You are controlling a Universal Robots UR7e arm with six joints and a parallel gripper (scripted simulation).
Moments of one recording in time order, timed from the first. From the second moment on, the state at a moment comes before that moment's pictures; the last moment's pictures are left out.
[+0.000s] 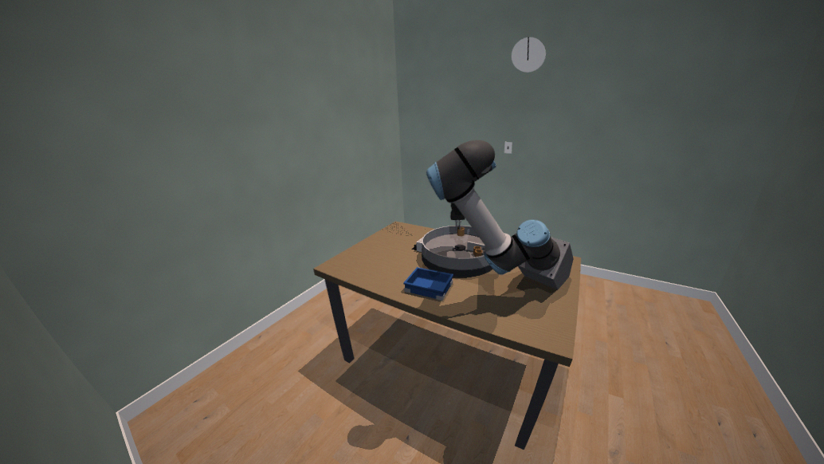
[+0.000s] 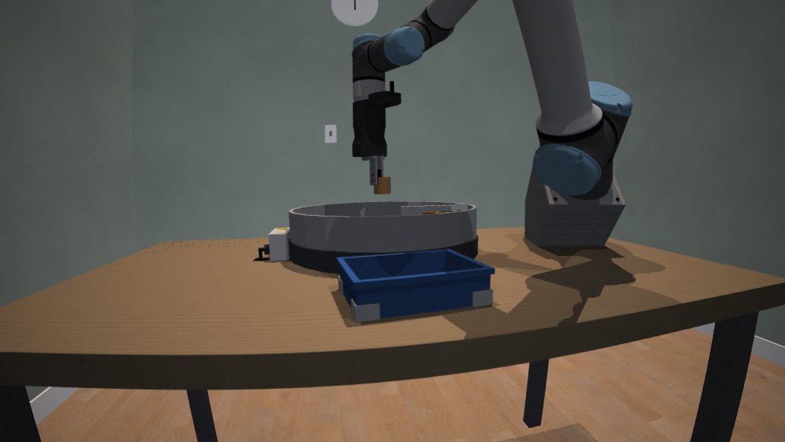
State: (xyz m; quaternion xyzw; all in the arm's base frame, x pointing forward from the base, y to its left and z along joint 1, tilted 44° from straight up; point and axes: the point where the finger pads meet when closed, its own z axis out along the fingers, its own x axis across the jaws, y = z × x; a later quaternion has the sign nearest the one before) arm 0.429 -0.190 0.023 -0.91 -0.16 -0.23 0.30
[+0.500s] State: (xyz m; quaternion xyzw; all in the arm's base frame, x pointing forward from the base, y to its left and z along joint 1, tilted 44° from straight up) arm 0.436 -0.177 0.008 -0.91 -0.16 -0.23 0.30
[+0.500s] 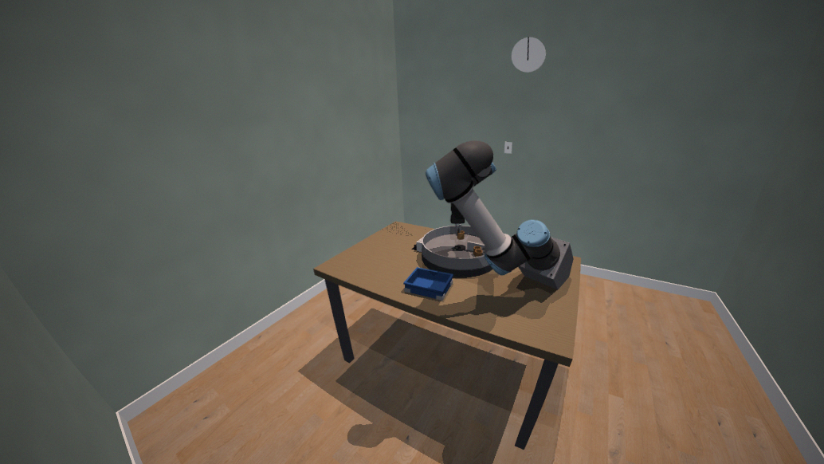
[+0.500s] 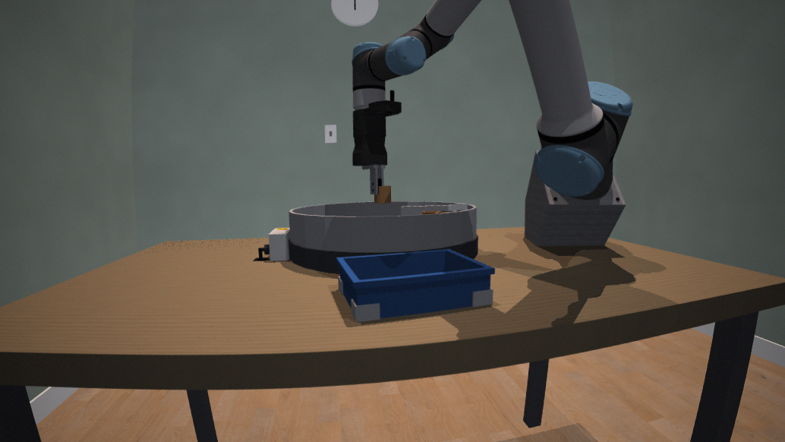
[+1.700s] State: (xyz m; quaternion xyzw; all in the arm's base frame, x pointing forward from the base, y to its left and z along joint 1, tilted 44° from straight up) arm 0.449 -0.153 -0.022 -0.91 -0.16 -0.23 0.30
